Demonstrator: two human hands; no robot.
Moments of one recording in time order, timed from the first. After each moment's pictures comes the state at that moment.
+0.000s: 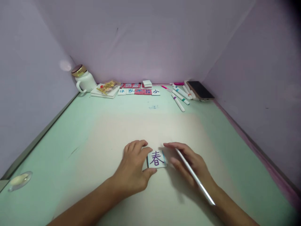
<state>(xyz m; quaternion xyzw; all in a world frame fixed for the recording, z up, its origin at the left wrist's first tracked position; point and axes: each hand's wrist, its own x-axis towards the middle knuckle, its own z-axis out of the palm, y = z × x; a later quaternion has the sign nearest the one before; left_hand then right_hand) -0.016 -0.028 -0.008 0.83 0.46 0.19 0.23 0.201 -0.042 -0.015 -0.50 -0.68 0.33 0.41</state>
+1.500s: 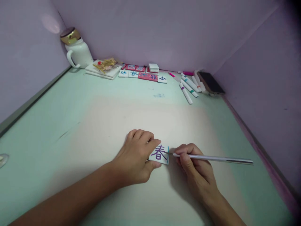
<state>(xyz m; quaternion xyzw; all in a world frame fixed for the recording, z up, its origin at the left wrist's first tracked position) -0.015 -0.018 -0.005 0.87 0.39 0.20 0.24 0.190 -0.061 -0.023 -0.50 -0.60 0.44 0.45</state>
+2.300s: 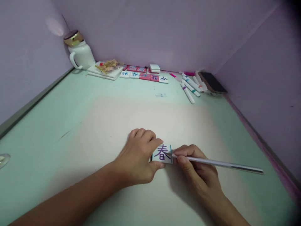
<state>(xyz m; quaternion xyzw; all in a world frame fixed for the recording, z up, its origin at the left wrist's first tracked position) -0.012 -0.018 -0.006 0.86 0.41 0.21 0.24 0.180 -0.061 -0.016 -0.49 -0.65 0.38 0.44</state>
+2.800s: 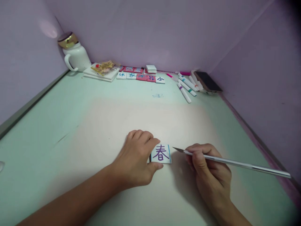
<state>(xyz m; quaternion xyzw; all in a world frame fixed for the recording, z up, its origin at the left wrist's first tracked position) -0.013 -0.018 -0.006 0.85 0.41 0.22 0.25 0.185 -0.065 -0.017 -0.54 -0.55 0.32 0.55</state>
